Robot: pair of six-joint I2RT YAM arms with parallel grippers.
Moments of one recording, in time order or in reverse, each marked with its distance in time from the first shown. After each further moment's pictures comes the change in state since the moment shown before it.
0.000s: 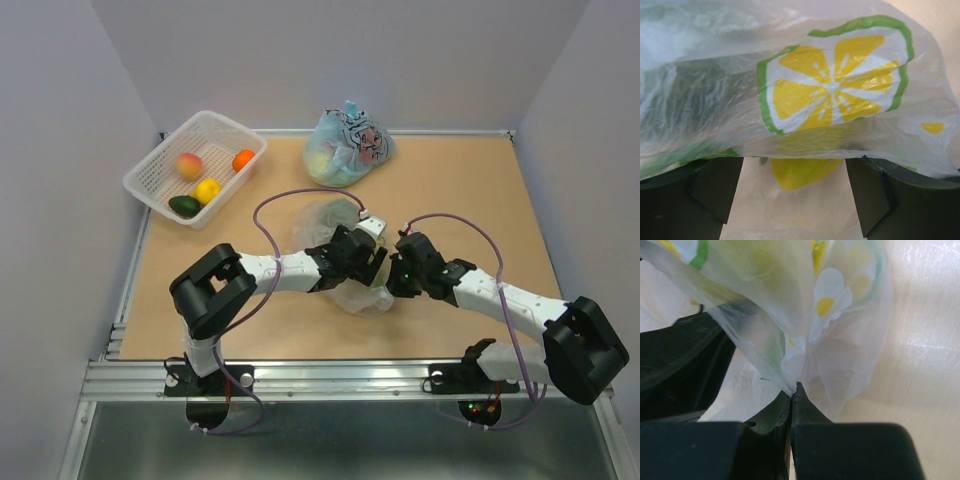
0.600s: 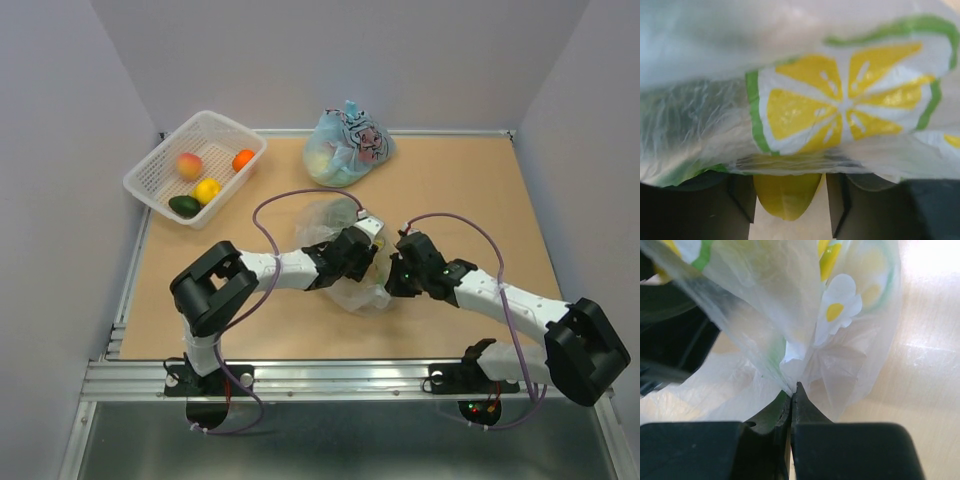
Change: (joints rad) left arm 0.031 0.068 0.014 0.059 0.083 0.057; right arm 0.000 -0.005 0.000 0.000 0.016 -0.020
